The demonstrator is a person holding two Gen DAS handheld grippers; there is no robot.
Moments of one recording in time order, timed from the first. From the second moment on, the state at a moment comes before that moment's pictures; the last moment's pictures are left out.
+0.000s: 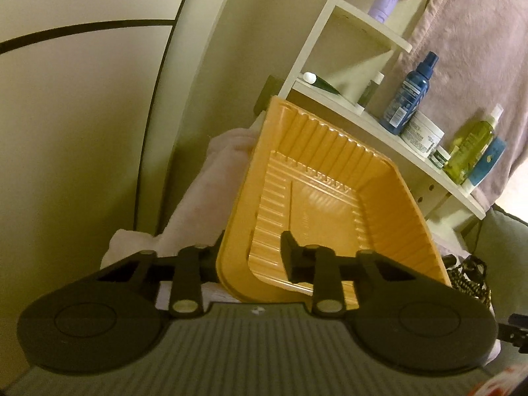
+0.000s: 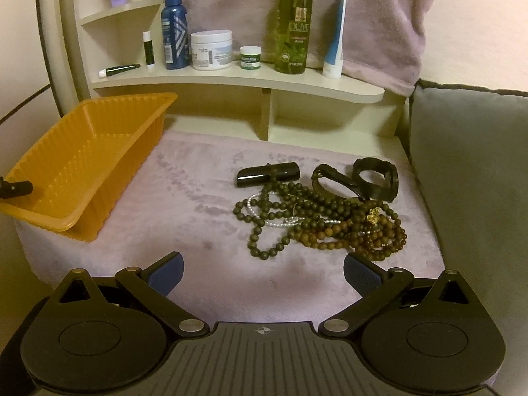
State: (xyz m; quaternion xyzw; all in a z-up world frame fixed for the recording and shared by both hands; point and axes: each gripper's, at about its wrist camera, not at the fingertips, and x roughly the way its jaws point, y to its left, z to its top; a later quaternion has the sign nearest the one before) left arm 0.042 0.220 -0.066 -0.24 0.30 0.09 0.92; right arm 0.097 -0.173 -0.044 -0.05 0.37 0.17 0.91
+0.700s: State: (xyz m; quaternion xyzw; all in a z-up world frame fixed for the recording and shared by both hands) left arm 0.041 0.150 -0.005 -0.03 0.28 0.11 0.95; right arm 0.106 -0.206 -0.051 -0.01 0.35 0.15 0.93
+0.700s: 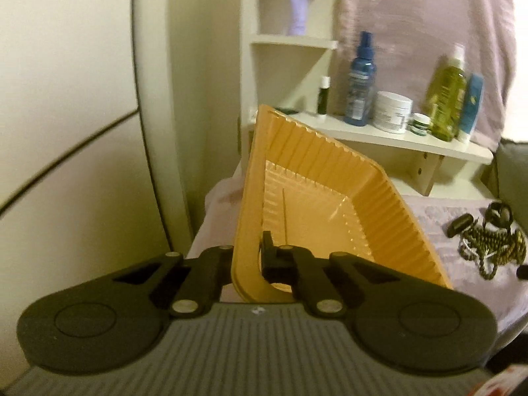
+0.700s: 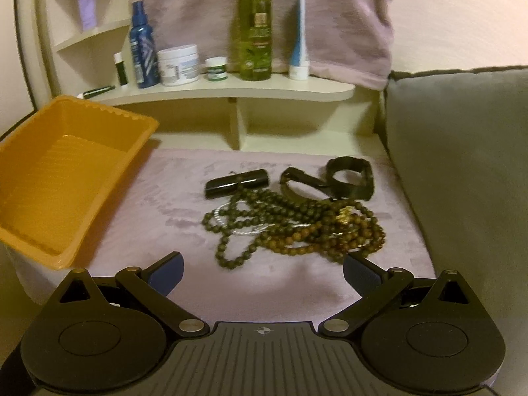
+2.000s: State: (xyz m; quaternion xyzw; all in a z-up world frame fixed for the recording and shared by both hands) left arm 0.059 0.090 0.012 0.04 0.29 0.12 0.95; right arm 0.135 -0.250 -0.046 -0.03 0.28 0.12 0.95
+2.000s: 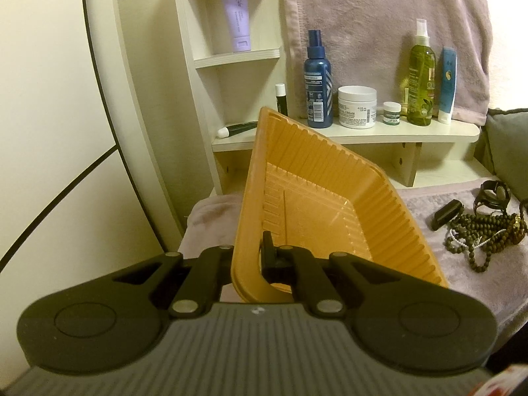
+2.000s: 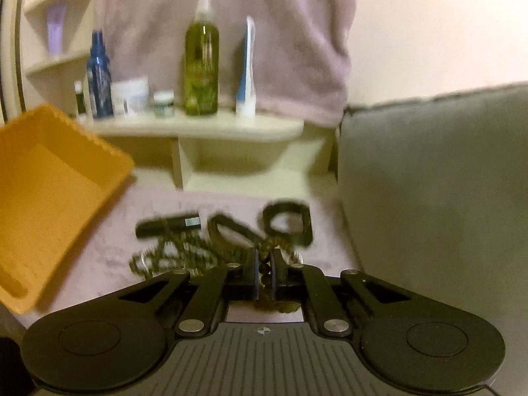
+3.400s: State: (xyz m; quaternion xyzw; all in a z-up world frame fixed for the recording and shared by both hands) left arm 0.060 0.092 0.008 0.03 0.29 0.12 0.95; right arm 0.154 -0.255 -0.082 0.03 0.33 0.10 0.94
